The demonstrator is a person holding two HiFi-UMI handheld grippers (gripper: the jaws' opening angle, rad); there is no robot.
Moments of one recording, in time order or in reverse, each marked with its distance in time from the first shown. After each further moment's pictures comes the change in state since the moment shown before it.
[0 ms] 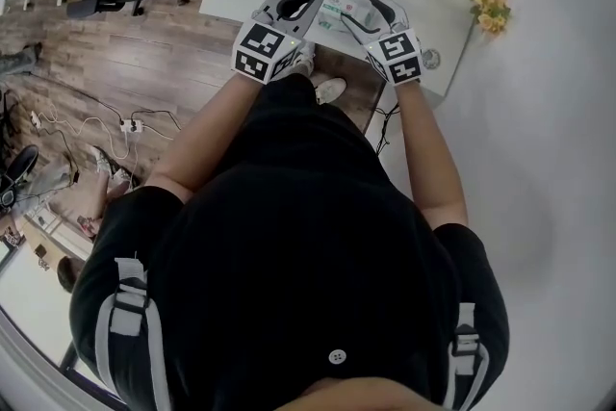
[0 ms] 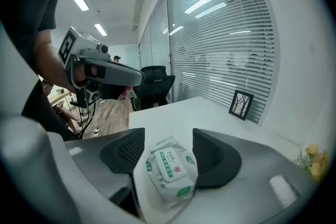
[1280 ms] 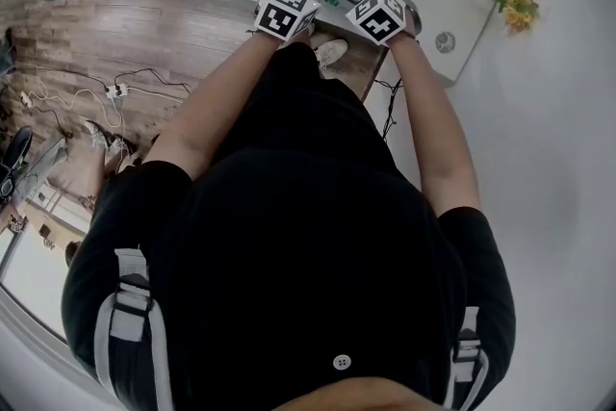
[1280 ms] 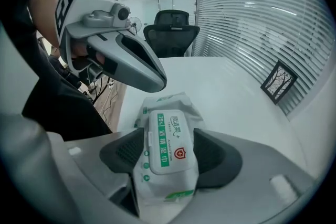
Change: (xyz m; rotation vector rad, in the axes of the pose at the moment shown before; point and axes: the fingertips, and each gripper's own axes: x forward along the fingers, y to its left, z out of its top) left arm 0.081 0.047 -0.150 -0.122 0.331 -0.025; right arm 0.106 0.006 -0.112 -0.197 0.473 0.155
